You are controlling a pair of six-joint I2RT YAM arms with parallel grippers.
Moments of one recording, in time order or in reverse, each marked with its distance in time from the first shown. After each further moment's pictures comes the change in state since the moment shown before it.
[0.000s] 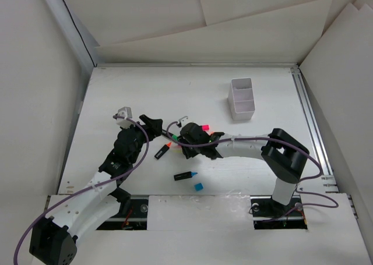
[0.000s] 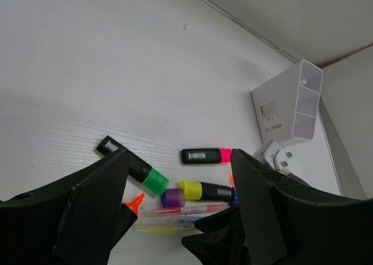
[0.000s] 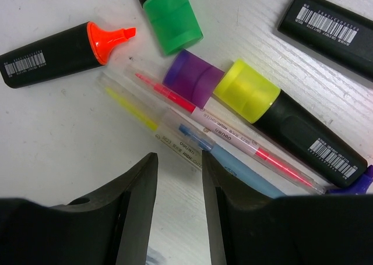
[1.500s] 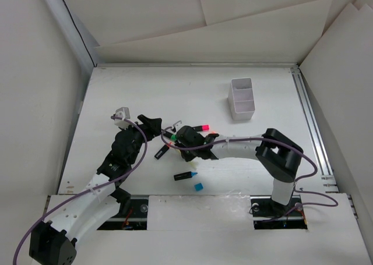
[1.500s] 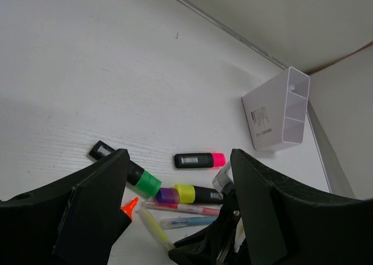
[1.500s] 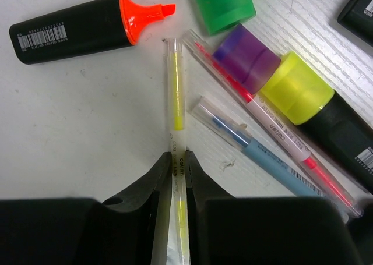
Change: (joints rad) left arm 0.000 -0.042 0.000 0.000 0.000 -0.001; right arm 0.038 0.053 0.049 -0.043 -0.035 -0.026
